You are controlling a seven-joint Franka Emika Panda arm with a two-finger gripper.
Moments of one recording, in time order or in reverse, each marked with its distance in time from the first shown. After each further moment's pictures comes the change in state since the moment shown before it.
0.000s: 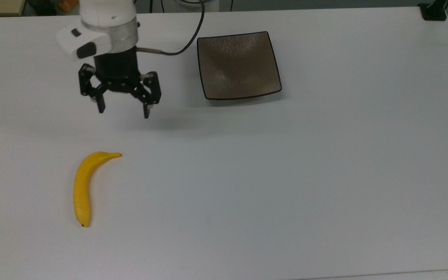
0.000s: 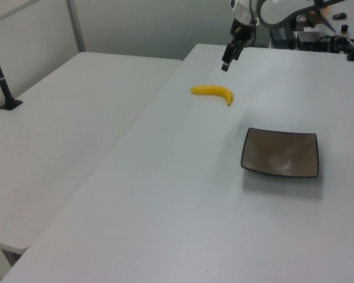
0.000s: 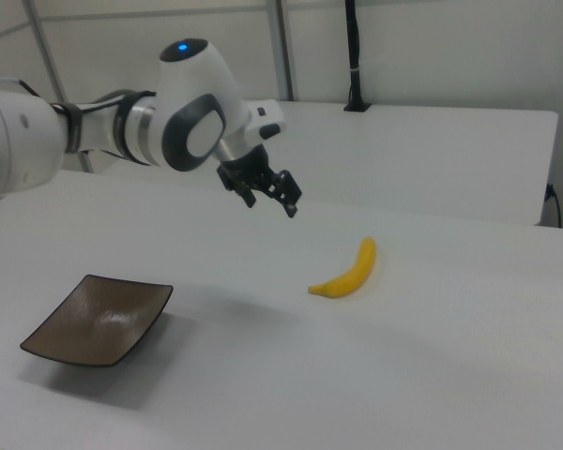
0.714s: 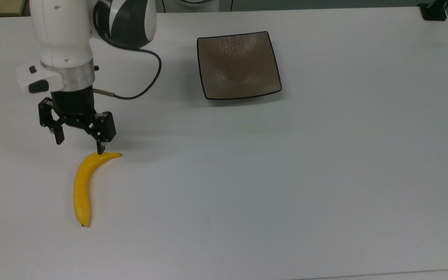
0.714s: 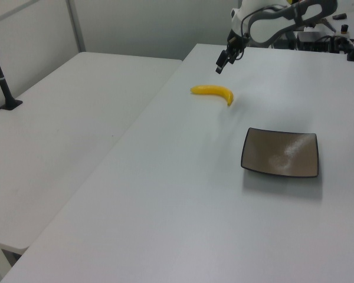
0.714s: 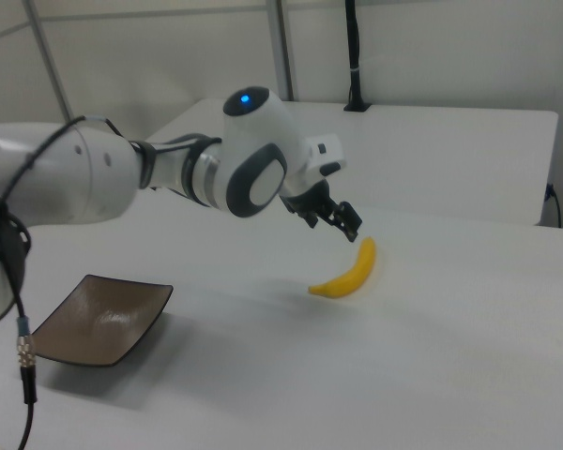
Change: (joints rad) arm -0.110 0.211 -0.007 0.097 0.000 0.226 0.015
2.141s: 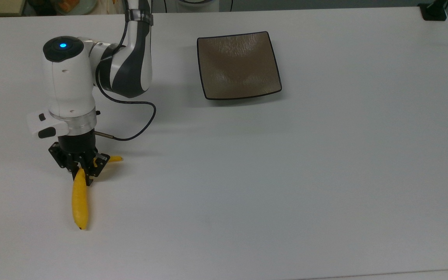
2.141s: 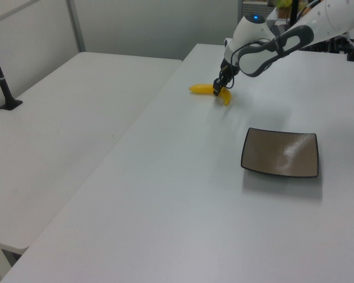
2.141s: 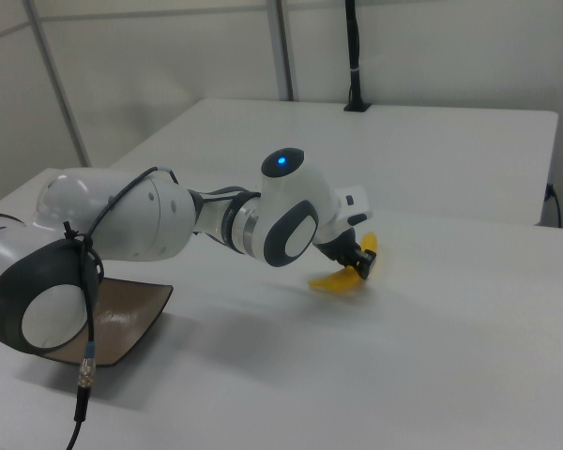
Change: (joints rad) arm -0.021 0.248 -0.001 0.132 -0.001 0.117 -0.006
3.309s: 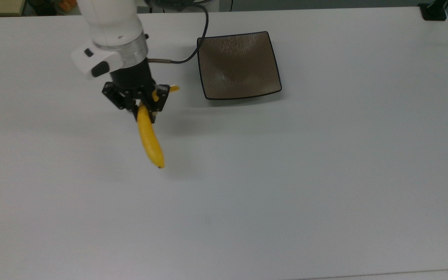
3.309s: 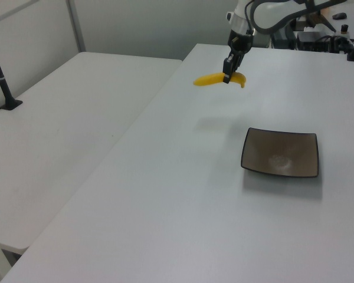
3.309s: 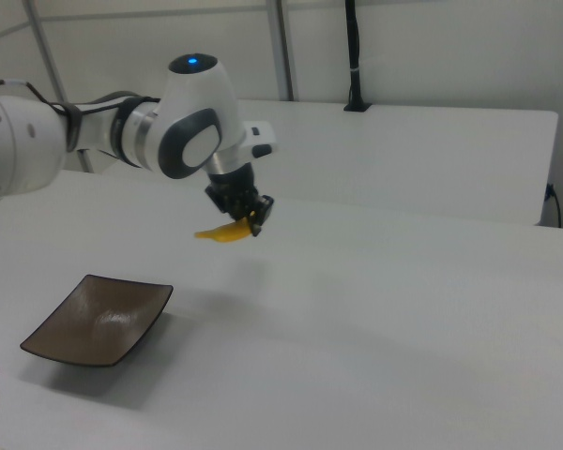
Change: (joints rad) arm 0.134 -0.440 0.036 -0.245 0.109 -0.428 -0.048
